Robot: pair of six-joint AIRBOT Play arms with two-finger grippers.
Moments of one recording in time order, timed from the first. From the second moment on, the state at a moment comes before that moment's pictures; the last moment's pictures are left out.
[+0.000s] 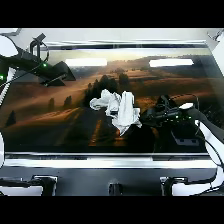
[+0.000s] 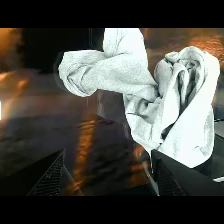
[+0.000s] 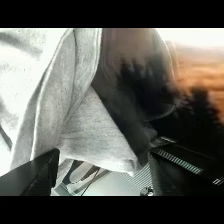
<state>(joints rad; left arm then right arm) -0.17 -1.58 1.96 1.18 -1.55 -1.85 -0.15 -1.62 0.95 -0.62 1.17 1.13</state>
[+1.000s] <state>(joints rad) 0.00 -1.69 1.76 1.06 -1.37 -1.74 -0.03 -1.60 0.95 -0.76 1.08 1.19</state>
